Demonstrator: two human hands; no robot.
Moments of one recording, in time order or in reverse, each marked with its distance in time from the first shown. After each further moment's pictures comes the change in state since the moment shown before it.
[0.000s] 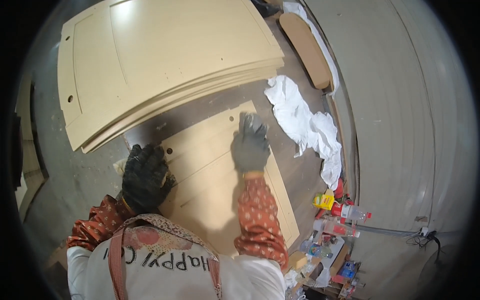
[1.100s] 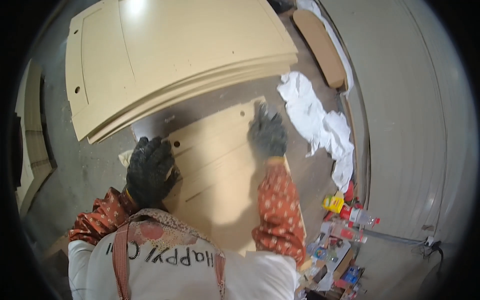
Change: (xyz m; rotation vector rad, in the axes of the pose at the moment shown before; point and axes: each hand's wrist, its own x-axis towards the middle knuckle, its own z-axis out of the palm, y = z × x) left_hand 0.001 -0.006 -0.002 -0.069 0.040 -0.009; right_hand 0.029 0.036 0.019 0.080 0.054 -0.210
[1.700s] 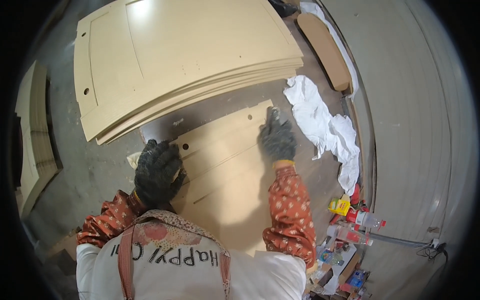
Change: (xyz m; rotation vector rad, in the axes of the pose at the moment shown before) left_hand 0.001 -0.006 -0.004 -0.061 0.033 -0.016; right_hand 0.010 -0.003 0.001 0.027 -0.096 0.211
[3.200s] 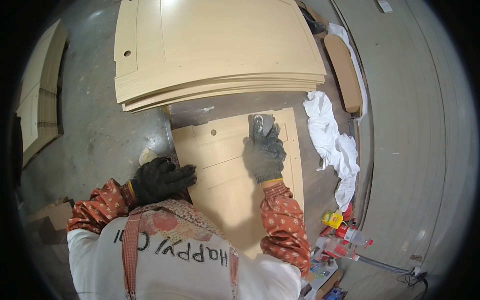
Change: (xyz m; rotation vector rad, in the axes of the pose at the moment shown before) left_hand -0.073 -0.015 -0.019 -0.086 -0.251 0.298; right_hand -0.051 -0.029 0.045 0.253 0.048 -0.250
